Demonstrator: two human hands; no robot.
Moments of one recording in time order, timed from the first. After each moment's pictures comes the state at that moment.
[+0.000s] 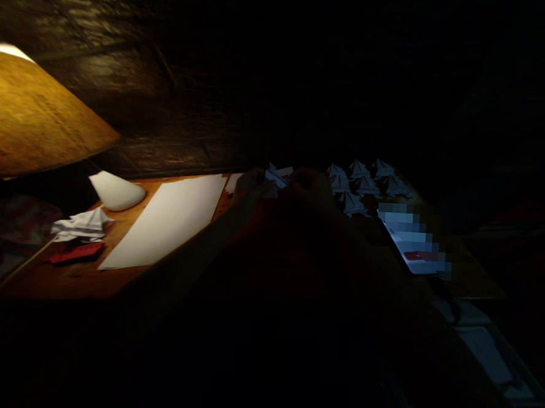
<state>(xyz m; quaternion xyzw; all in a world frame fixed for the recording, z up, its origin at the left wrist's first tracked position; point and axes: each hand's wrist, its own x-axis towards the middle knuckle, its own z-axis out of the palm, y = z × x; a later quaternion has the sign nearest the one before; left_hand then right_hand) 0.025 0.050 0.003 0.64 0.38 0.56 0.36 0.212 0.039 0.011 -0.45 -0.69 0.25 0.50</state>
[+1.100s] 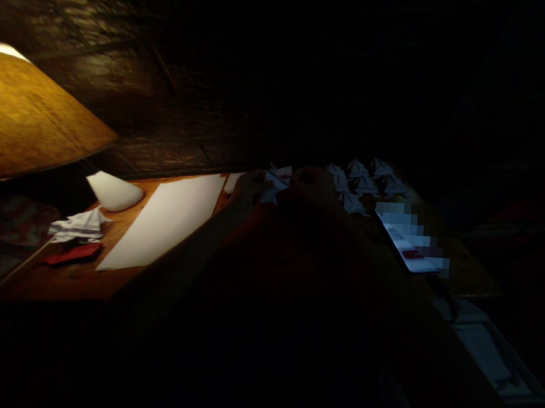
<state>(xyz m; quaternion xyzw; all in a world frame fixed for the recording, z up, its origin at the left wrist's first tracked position) 0.023 0.052 0.003 0.59 0.35 0.54 0.49 0.217 0.035 0.017 -0.45 -0.65 0.29 0.54</state>
